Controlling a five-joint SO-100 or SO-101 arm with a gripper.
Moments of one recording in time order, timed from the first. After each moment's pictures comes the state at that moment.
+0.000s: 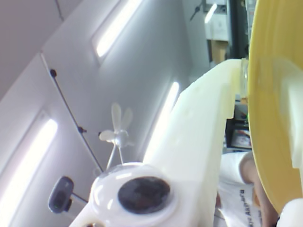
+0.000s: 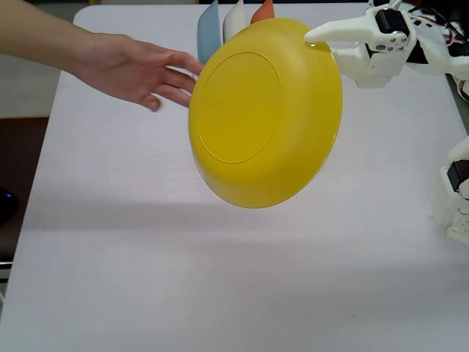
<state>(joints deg) -10.3 122.3 73.3 24.7 -5.4</state>
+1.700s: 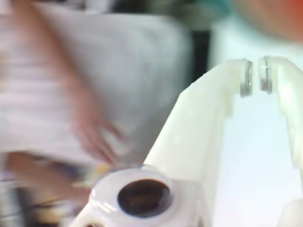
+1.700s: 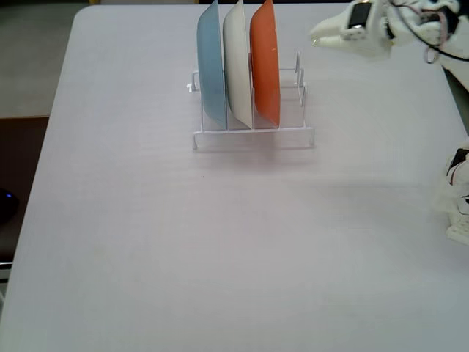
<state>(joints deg) 25.4 114.8 78.1 55.1 -29.9</state>
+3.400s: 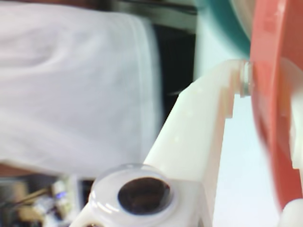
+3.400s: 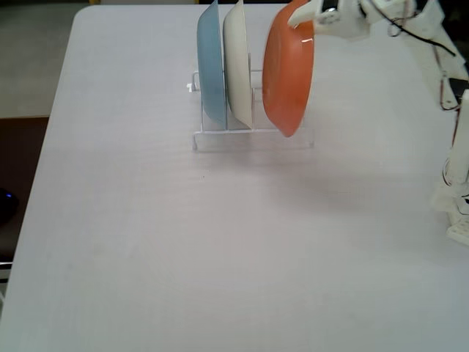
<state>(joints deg) 24.2 90.6 27.9 77.7 -30.9</state>
